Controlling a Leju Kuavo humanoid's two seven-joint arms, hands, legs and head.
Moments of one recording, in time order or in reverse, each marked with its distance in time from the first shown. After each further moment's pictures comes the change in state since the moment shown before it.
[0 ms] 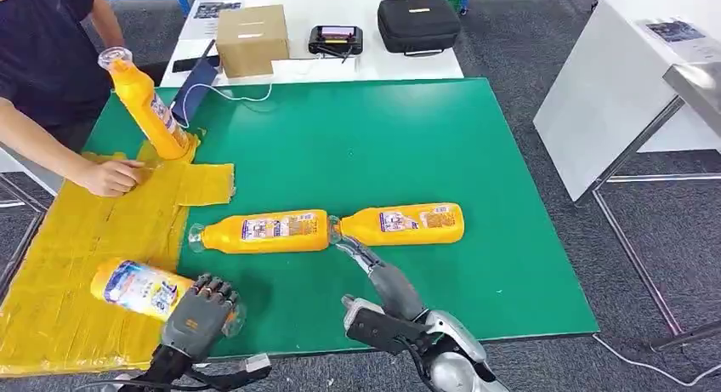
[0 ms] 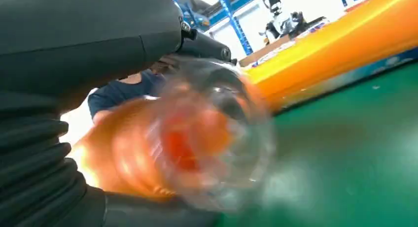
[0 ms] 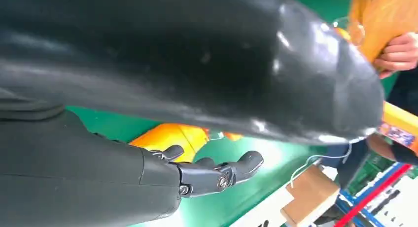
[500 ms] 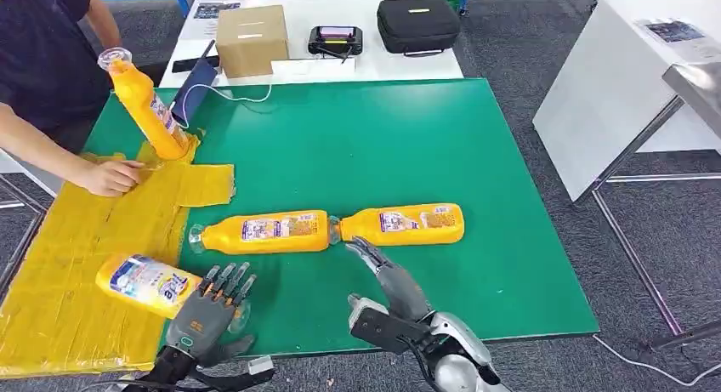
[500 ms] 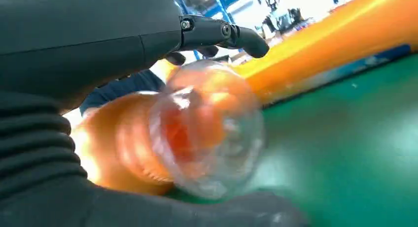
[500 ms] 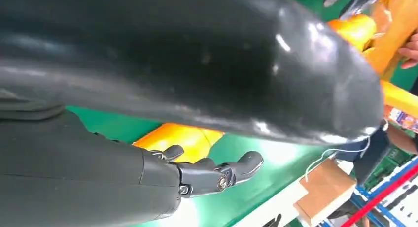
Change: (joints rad) left arm 0.016 -0.010 0.004 0.011 0.011 0.054 -0.031; right arm 0.024 -0.007 -0.029 0.003 0.034 -0.018 0.005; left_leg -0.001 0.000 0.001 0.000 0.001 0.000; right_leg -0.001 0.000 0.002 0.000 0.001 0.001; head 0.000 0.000
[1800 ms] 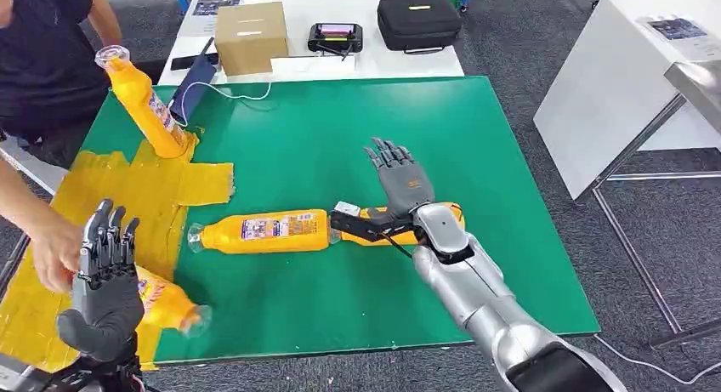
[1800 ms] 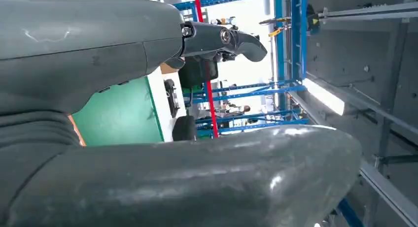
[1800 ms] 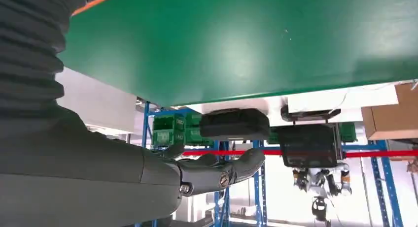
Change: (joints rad) left arm 0.132 -0.401 0.595 -0.417 1.538 -0.526 -0.728; right arm -0.592 0.154 -0.058 0.713 0.625 -0.263 0.089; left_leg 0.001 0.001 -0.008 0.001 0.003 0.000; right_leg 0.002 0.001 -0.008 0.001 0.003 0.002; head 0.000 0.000
